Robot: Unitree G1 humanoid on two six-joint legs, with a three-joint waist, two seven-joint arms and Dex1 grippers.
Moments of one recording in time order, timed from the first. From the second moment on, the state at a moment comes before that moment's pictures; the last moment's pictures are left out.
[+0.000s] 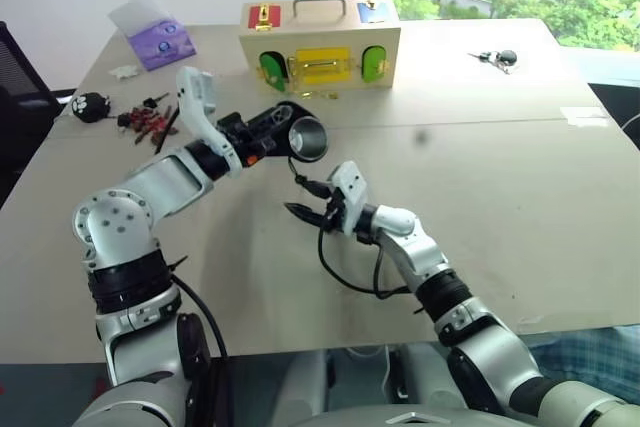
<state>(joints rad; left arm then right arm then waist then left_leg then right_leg) -0.57 0.46 0.44 -0.14 -1.14 1.14 -0.15 -0.61 0.13 0.27 0.59 0.16 -0.02 0.71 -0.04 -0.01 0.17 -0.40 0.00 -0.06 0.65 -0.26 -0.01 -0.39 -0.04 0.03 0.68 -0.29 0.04</state>
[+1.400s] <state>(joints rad) -0.63 0.45 0.46 -0.07 -1.30 1.08 -0.03 -0.64 0.14 0.25 0.68 0.08 -0.11 0.58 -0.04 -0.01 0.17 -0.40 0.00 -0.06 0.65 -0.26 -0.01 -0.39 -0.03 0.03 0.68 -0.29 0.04</state>
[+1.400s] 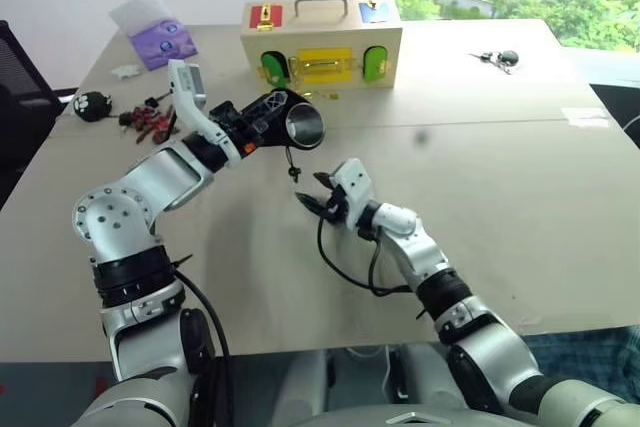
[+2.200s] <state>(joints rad) -0.58 0.44 0.43 -0.11 -1.34 1.06 0.01 -0.72 0.13 0.29 0.74 0.12 -0.16 0.64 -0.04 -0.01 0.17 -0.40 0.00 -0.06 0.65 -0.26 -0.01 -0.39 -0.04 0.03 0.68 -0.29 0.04</state>
